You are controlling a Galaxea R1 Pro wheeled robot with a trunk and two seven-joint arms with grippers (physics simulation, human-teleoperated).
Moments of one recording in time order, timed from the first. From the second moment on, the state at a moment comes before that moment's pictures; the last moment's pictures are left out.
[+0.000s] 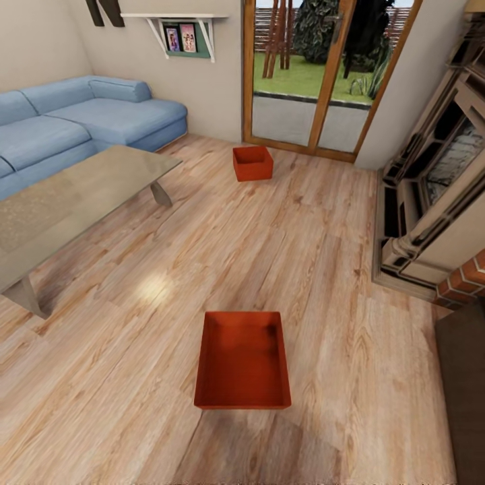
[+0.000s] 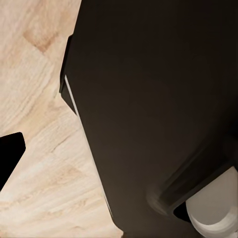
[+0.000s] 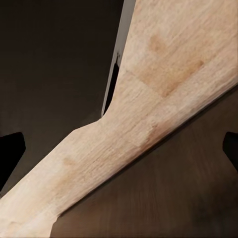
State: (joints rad) left arm 0.00 -0.01 0.01 -0.16 0.38 -0.05 0.00; right arm -0.10 -0.10 0.48 0.03 -0.28 -0.16 0.04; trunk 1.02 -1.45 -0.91
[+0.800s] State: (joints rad) left arm 0.00 -0.01 0.01 -0.16 0.38 -0.05 0.00; right arm -0.10 -0.10 0.48 0.03 -0.28 -0.16 0.04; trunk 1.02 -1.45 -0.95
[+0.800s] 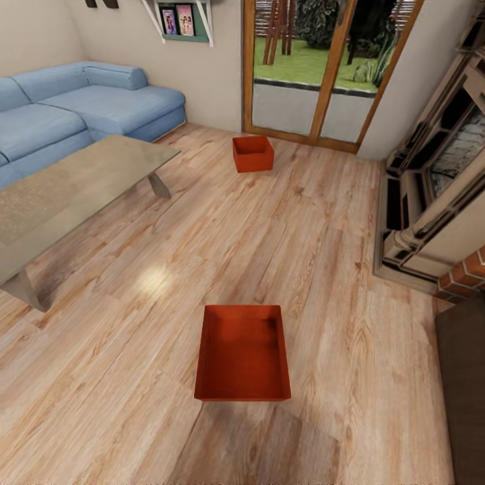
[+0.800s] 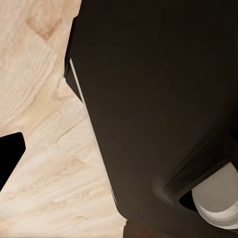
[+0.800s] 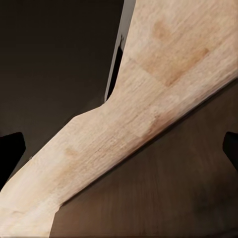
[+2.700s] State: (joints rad) left arm 0.00 -0.01 0.01 -0.16 0.38 -0.05 0.00; right arm -0.10 -0.10 0.48 0.03 -0.28 -0.15 0.04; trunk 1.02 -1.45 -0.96
